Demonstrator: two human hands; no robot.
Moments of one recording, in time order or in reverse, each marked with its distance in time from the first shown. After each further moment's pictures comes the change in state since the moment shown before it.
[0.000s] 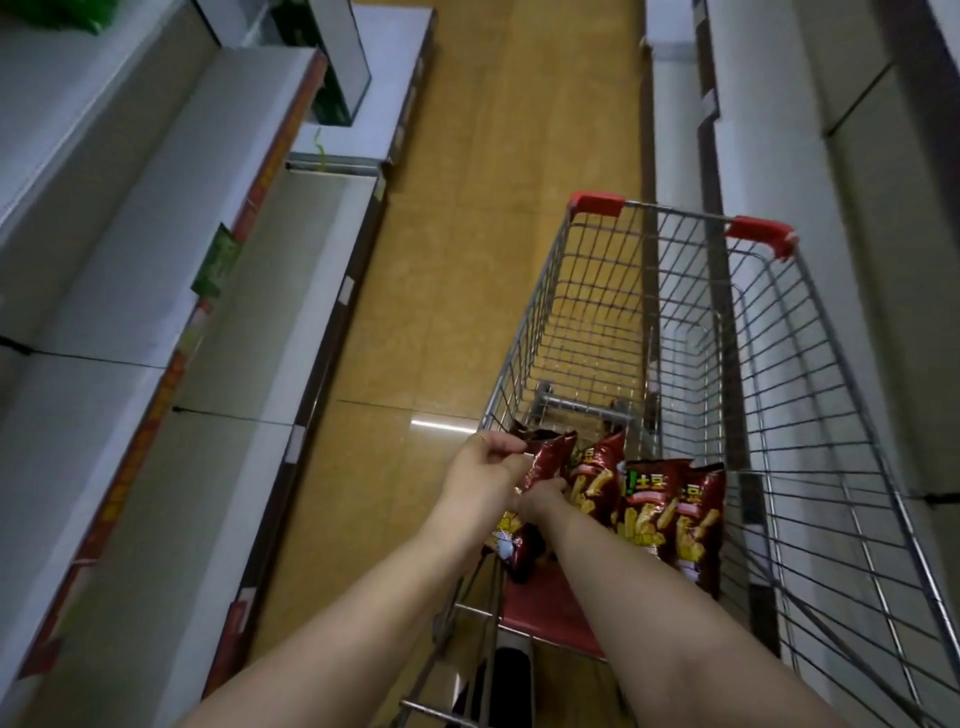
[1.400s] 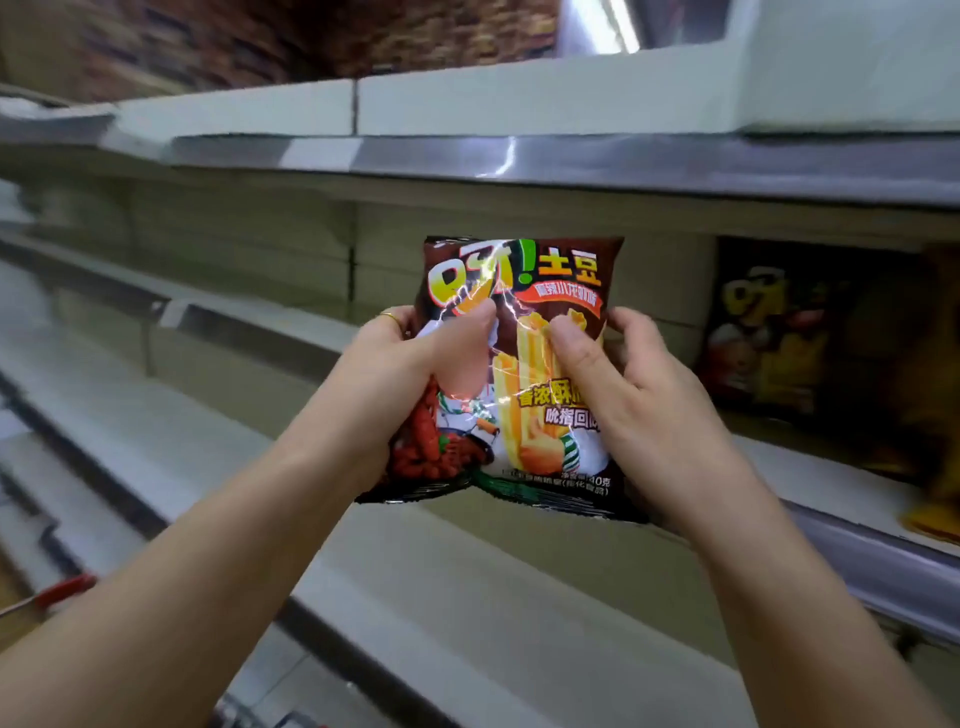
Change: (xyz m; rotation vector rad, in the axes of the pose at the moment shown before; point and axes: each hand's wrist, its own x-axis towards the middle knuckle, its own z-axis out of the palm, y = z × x) left_hand -0.559 0.129 0.209 -0.052 -1.305 0.791; right_hand -0.696 0.332 -0.289 0.410 1.513 -0.762
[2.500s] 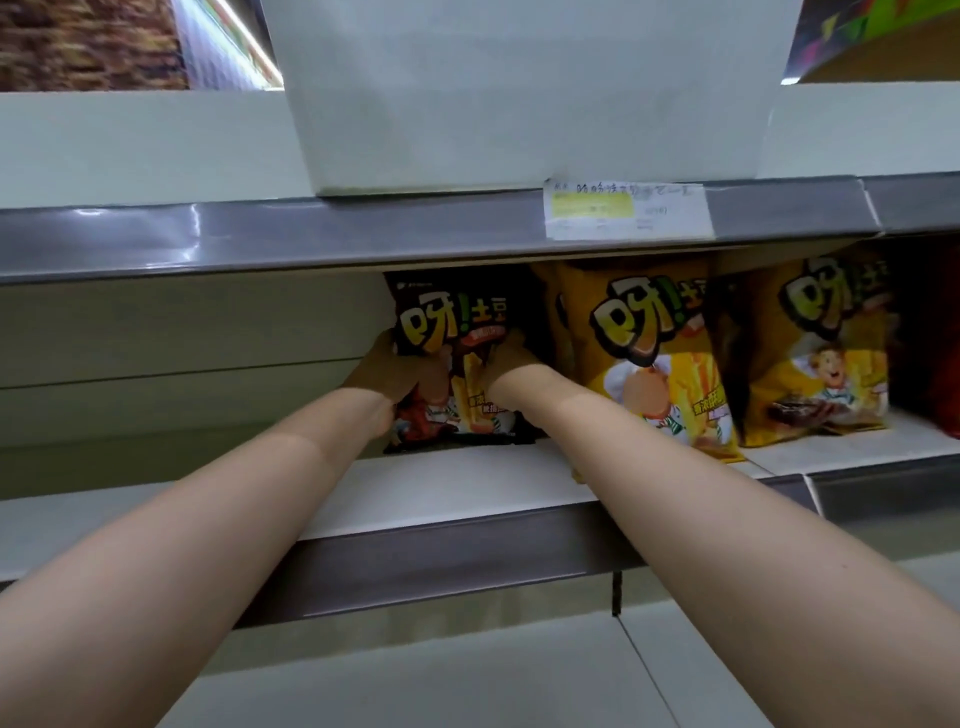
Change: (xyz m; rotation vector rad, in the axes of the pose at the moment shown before) left_hand 0.128 -0.051 0.201 0.272 -0.468 -0.083; right_hand 0.080 0.083 -0.117 -0.491 0.293 0.616
